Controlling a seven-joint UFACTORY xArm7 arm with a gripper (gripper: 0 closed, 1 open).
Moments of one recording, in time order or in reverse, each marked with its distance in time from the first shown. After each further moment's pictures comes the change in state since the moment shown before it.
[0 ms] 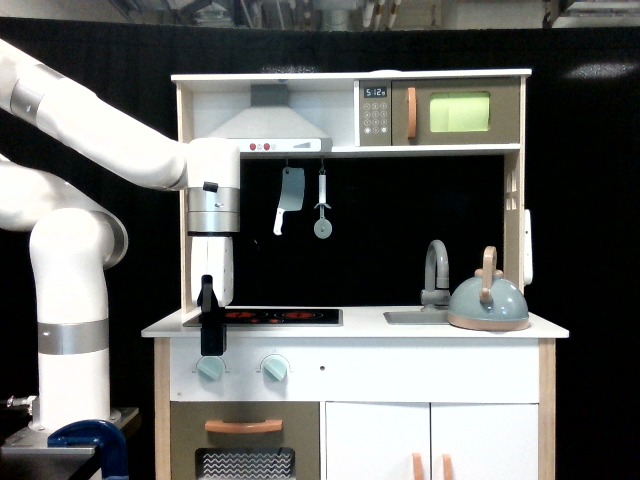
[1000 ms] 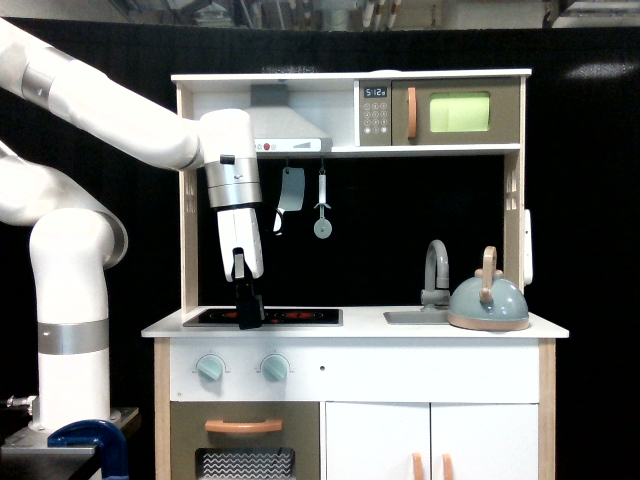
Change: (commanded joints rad) arm -0.002 0.084 -0.059 0.128 -0.004 -0.127 -0.069
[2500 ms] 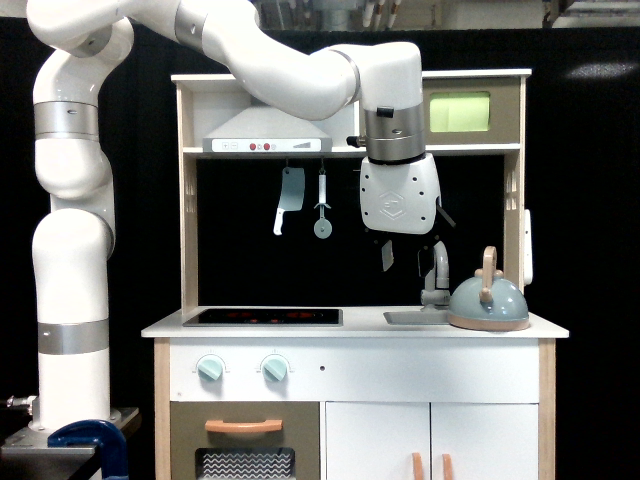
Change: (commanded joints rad) arm 0.241 0.819 -0.399 0.860 0.444 0.191 -1.325
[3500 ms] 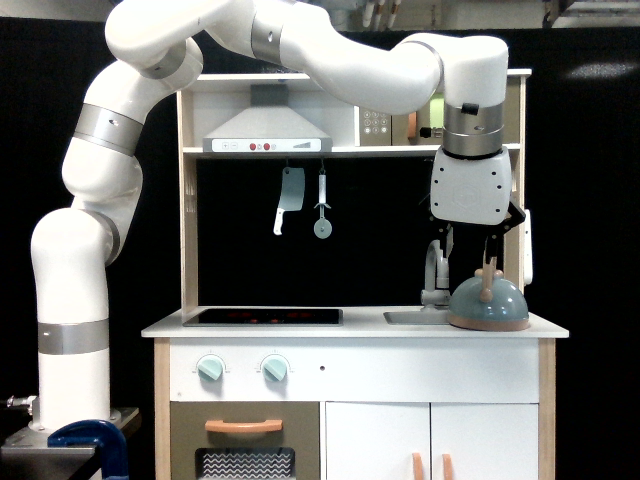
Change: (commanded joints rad) arm -0.137 0.345 0.126 0.445 0.186 0.204 -0.154
